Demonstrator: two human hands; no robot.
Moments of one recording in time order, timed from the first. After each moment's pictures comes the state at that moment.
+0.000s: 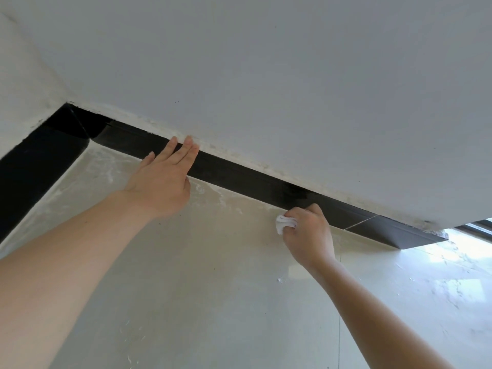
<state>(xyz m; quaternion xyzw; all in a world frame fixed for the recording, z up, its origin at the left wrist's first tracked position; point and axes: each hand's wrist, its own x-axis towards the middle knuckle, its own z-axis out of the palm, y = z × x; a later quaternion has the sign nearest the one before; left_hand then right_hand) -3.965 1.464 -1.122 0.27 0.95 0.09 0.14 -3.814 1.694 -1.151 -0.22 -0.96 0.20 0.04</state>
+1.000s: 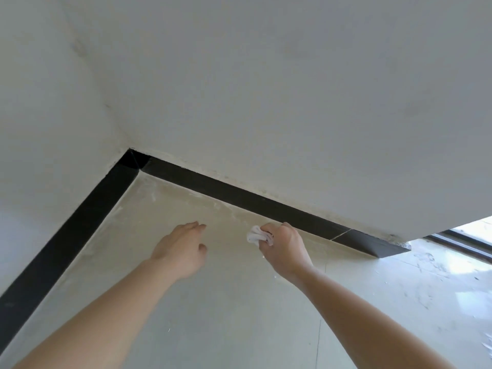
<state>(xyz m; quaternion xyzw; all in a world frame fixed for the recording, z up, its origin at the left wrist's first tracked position) -3.869 1.431 -1.038 0.18 0.93 0.12 0.31 -3.800 1.635 -1.049 -0.15 -0.95 0.26 -0.10</state>
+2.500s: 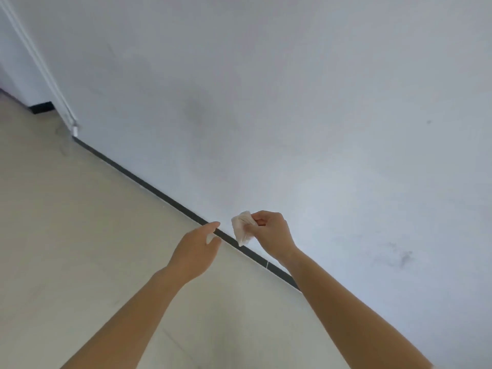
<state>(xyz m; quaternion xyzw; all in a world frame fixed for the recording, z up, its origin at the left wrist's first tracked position) -2.949 1.099 -0.277 -0.67 0.64 0.34 -0.19 -3.127 1.064 -0.289 0.55 -0.62 0.33 -0.46</state>
